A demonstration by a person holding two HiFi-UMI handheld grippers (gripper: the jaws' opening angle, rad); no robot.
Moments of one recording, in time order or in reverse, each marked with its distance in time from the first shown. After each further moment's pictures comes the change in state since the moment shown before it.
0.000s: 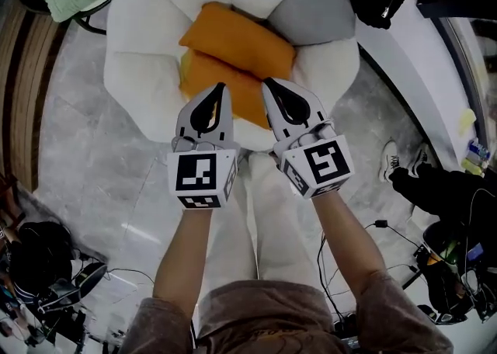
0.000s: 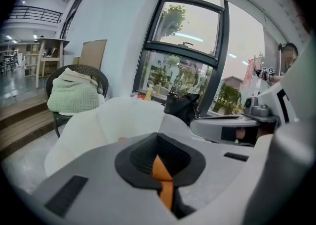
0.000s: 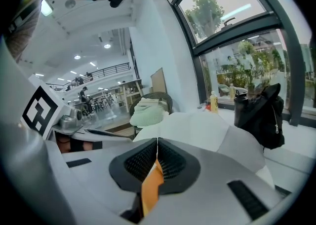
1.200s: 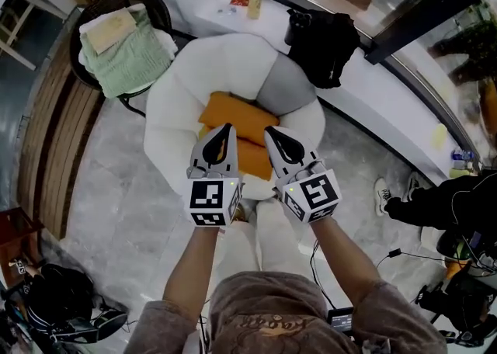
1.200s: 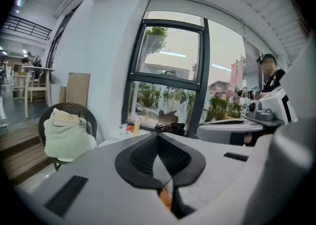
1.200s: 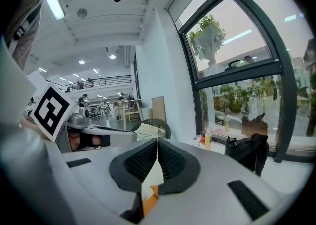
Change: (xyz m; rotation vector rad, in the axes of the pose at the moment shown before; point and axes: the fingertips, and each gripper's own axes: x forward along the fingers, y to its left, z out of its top) left arm -0.090 -0.077 0.190 0.139 -0.180 -0.086; right arm -0.115 0.024 0.183 -0.074 -0.181 -0.057
